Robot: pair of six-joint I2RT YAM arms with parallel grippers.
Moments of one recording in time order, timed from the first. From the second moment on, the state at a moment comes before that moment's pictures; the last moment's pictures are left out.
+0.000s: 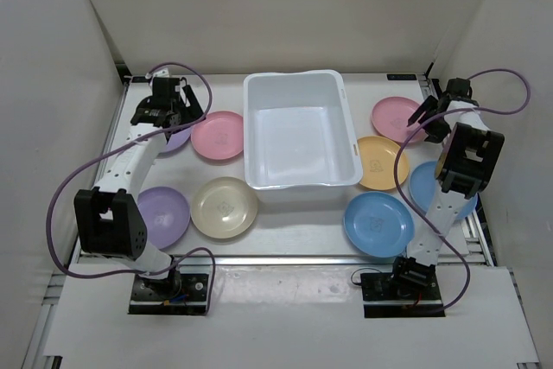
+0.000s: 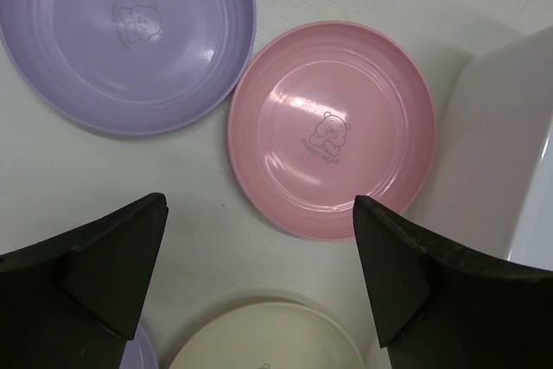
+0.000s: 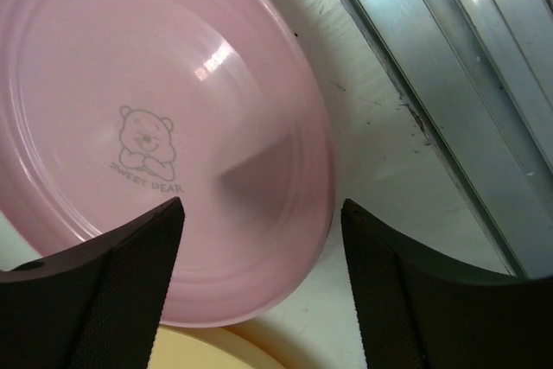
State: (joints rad) left arm -0.12 1.53 1.31 -0.52 -0.23 -0.45; right arm -0.32 2.20 1.72 -0.57 -0.13 0.38
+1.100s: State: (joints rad) left arm -0.05 1.43 1.15 -0.52 -0.22 -0.53; right arm -0.14 2.03 1.90 -0.57 0.31 0.51
